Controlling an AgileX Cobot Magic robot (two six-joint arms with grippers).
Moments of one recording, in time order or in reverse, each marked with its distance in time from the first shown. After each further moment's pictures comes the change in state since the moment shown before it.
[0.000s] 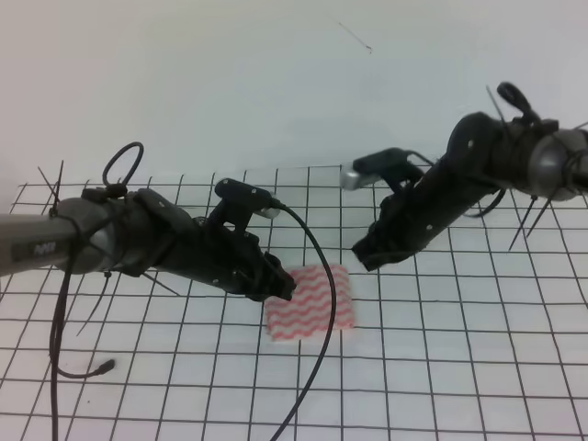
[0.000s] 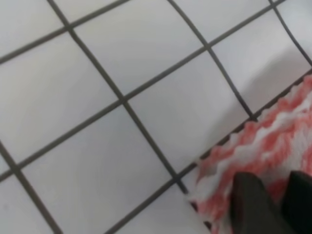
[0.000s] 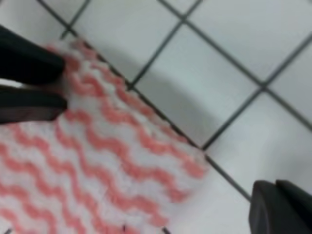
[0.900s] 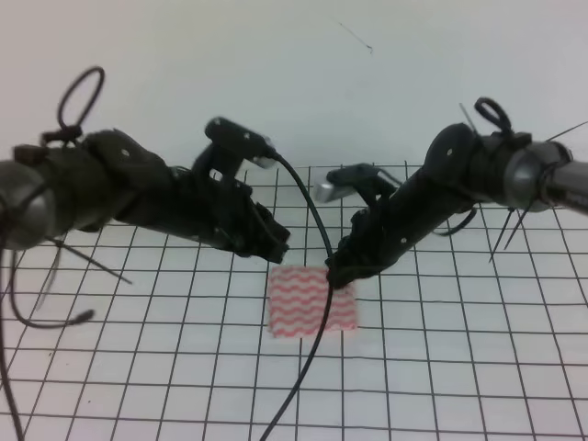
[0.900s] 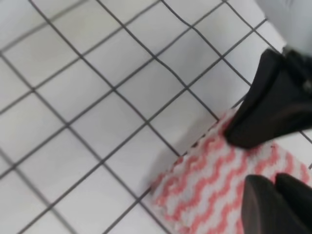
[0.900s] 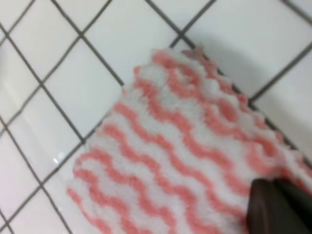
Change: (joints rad) left arm 0.000 -0.227 -0.022 0.158 0.096 -0.096; right arm 0.033 0.016 -0.023 0.071 0.019 -0.042
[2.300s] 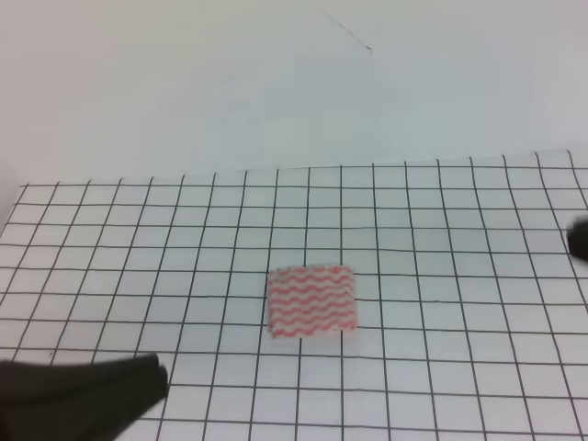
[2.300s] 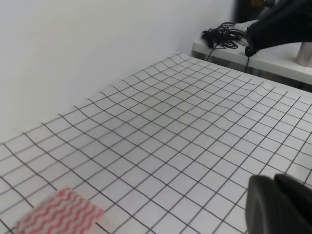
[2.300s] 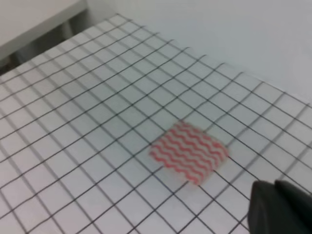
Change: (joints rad) left arm -0.001 -1.252 0.582 -0.127 0.148 -0.131; right arm -0.086 -1.409 0.779 -0.154 -0.127 0.107
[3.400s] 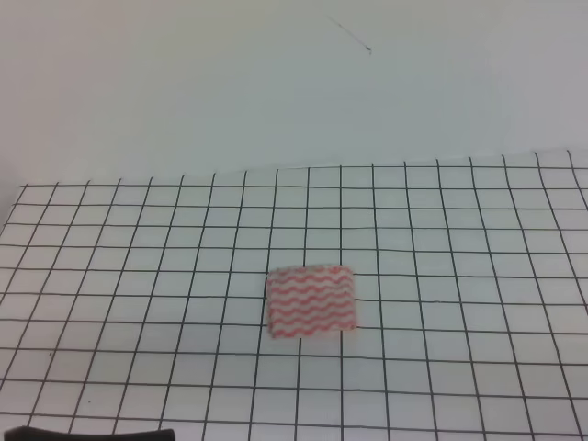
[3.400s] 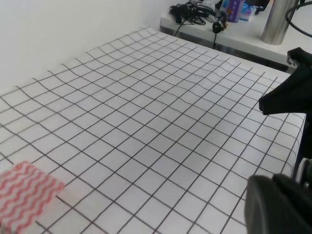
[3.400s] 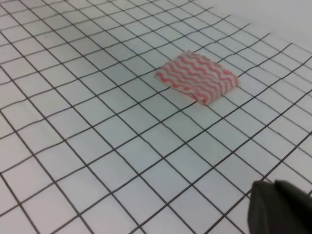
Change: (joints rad) left arm 0.001 -0.111 0.115 0.032 0.111 -0.017; right arm 0.006 -0.603 0.658 0.061 -0.095 -0.201
